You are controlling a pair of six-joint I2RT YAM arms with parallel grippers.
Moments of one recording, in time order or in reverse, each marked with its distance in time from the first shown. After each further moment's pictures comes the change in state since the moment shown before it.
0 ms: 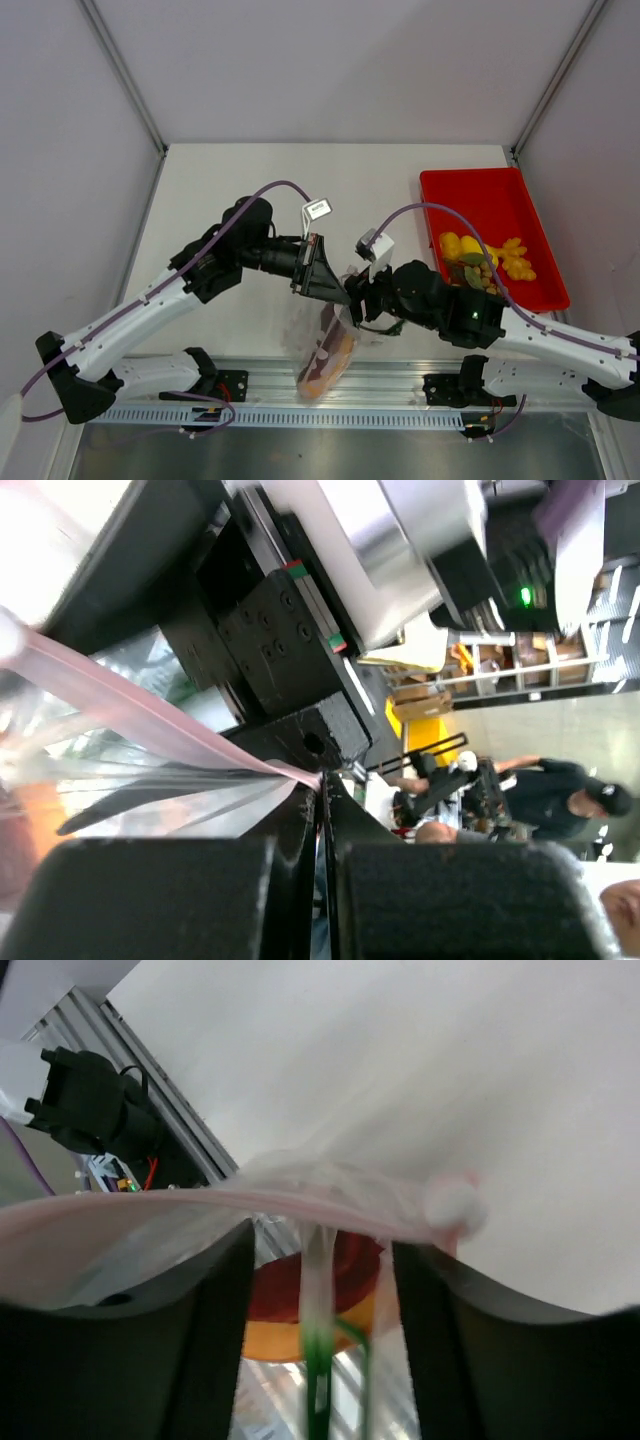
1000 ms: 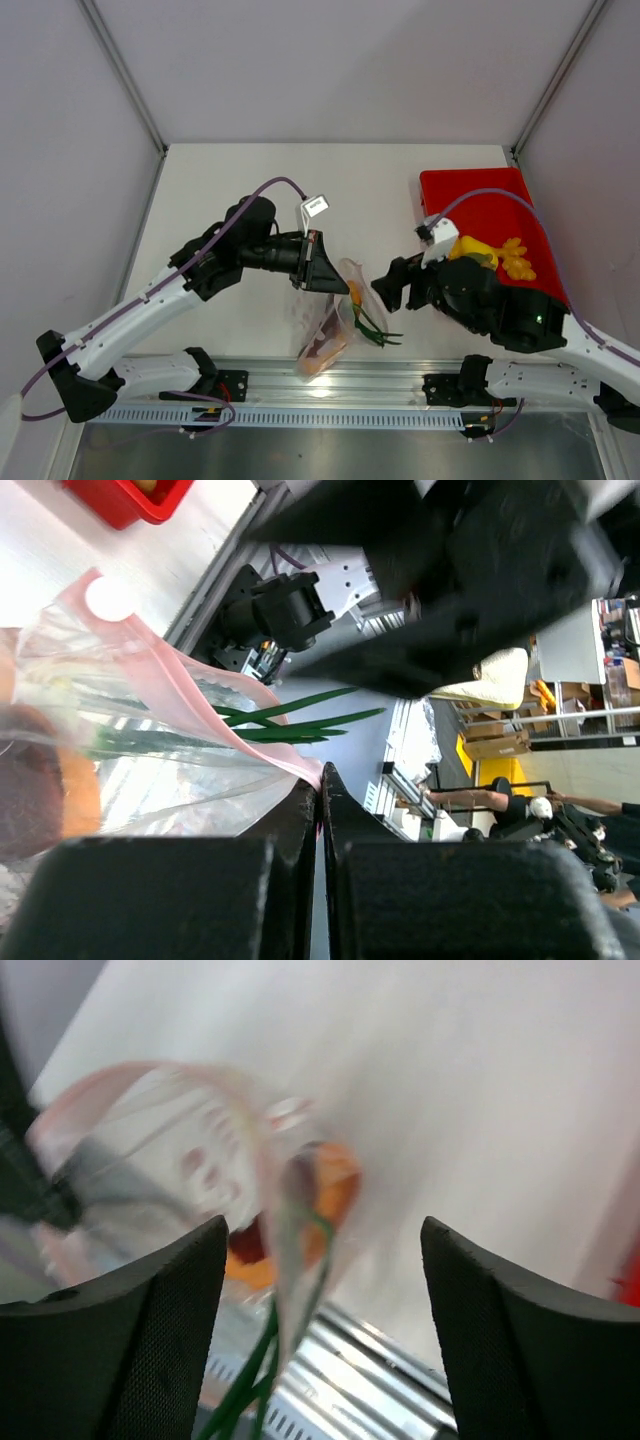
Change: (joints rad) left arm -0.005 0.002 0.021 -0.100 -0.155 0.155; right arm -0.019 -0.157 0.154 -0.359 0.204 0.130
